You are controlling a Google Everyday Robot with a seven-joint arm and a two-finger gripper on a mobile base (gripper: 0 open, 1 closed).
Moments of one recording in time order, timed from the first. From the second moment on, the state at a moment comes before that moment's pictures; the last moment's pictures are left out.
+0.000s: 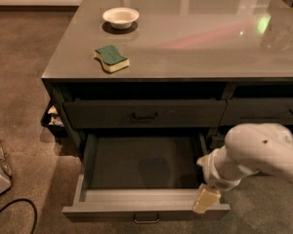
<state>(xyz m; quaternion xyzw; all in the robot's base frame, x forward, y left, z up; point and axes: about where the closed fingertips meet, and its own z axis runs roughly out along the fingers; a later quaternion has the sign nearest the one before) 0.407 -0.170 0.625 -0.60 0.79 0.07 0.13</state>
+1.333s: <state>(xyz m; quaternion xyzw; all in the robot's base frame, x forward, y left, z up) 0.367 -0.138 0.450 -0.54 0.82 0.16 0.10</state>
